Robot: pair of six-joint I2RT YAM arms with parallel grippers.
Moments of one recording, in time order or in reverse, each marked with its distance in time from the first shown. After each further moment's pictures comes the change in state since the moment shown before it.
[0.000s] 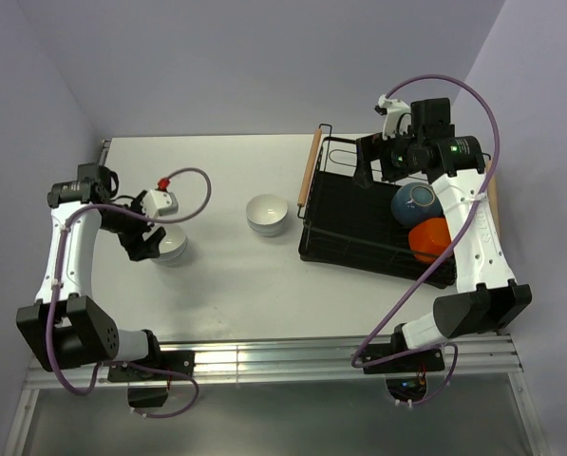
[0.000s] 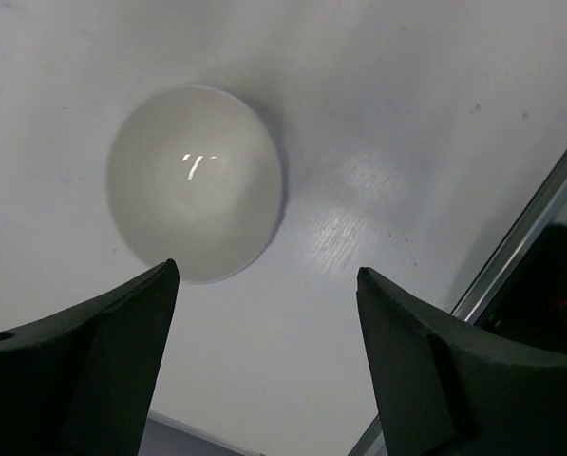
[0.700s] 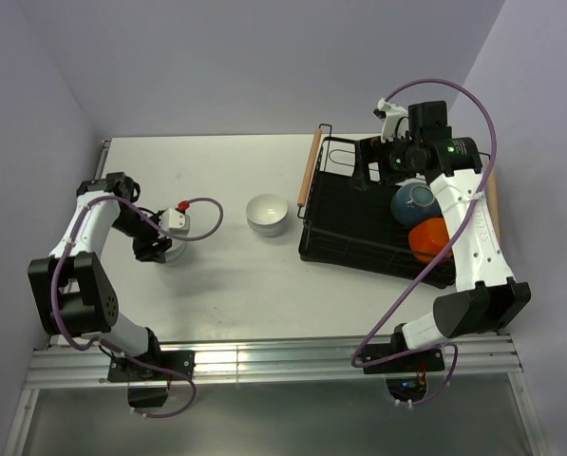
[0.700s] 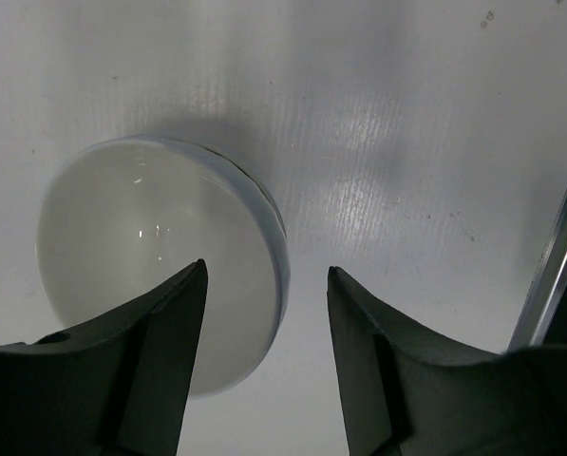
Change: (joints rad) left arm -0.058 0.178 -0.121 0.033 -0.023 0.402; right arm 0.000 0.001 -0.033 0.000 -0.046 0.050
